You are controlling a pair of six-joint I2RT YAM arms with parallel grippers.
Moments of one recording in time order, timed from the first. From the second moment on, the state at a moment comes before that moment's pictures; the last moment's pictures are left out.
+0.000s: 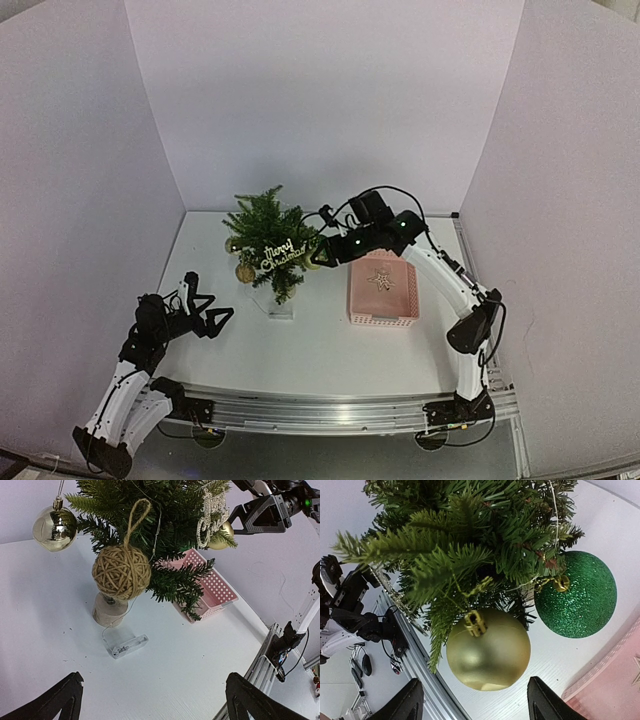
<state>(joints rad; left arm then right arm) -0.27 0.60 0.53 -0.26 0.57 -0.24 0.71 2.03 2.25 -1.04 -0.47 0.26</state>
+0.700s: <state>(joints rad) -0.24 0.69 0.54 -0.27 0.56 -0.24 0.55 1.78 2.02 -1.01 -0.15 0.40</state>
